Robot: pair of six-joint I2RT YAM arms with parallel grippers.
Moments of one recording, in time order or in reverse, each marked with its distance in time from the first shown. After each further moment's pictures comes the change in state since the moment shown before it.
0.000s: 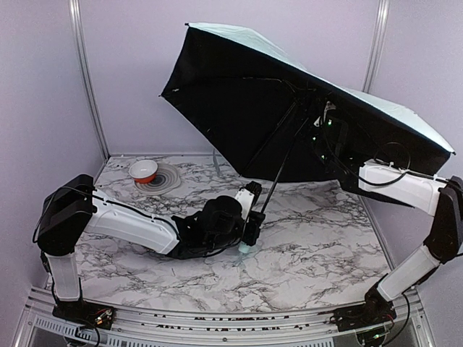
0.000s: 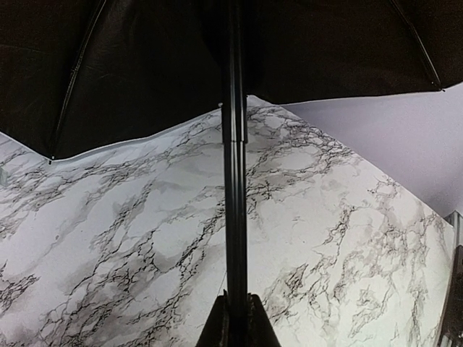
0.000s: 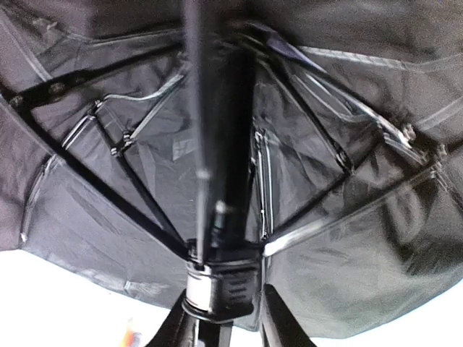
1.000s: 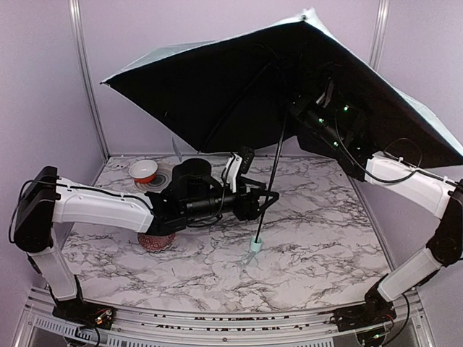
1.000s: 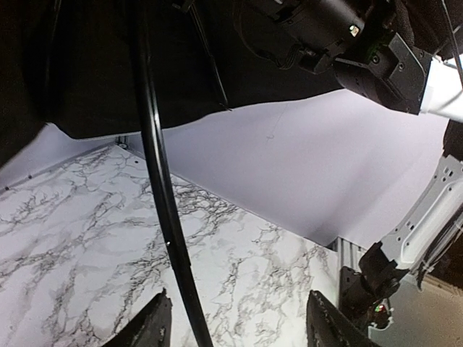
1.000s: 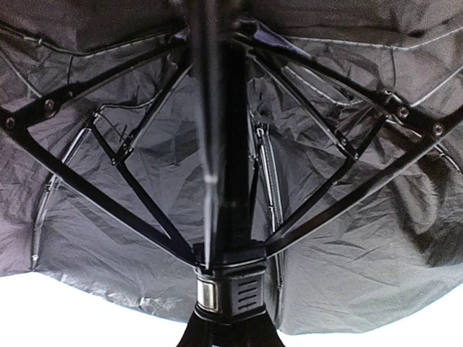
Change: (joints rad) left arm 0.114 -0.181 -0.011 0.083 0.463 -0.002; right arm 0.010 -0.030 0.089 0.134 -0.426 0.124
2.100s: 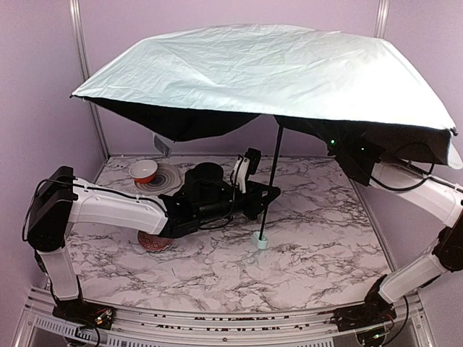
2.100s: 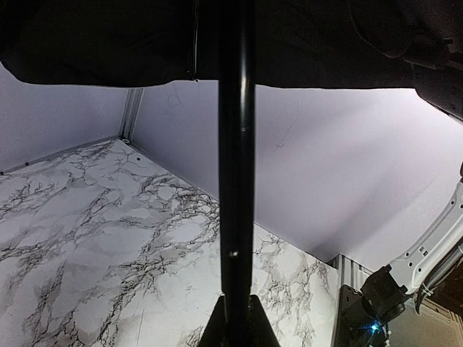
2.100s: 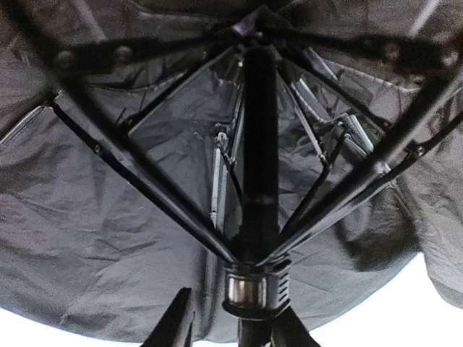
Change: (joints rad) left arm -0.014 0.098 0.074 0.039 -0.043 -0.097; right arm 0.150 -0.055 0.048 -0.006 0.146 -0.253
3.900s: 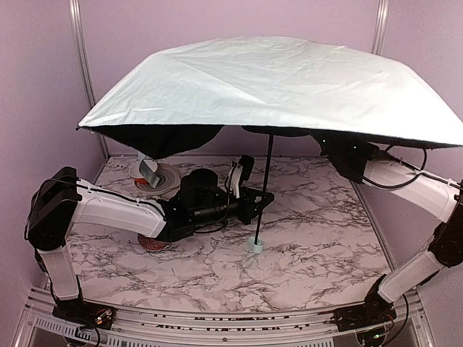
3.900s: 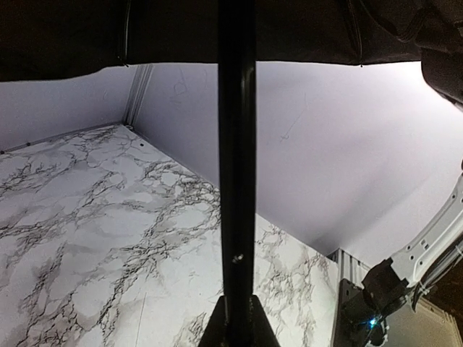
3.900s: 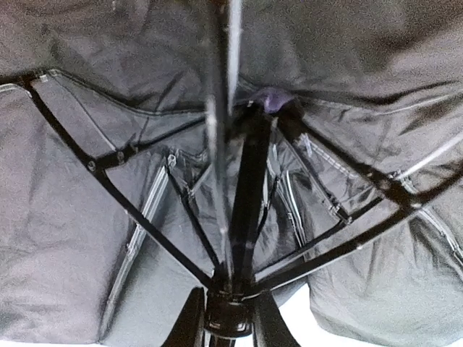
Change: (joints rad) left arm 0.020 0.000 -0.077 0.078 0.015 -0.041; right arm 0.027 0.061 0.043 -0.016 0.070 -0.281
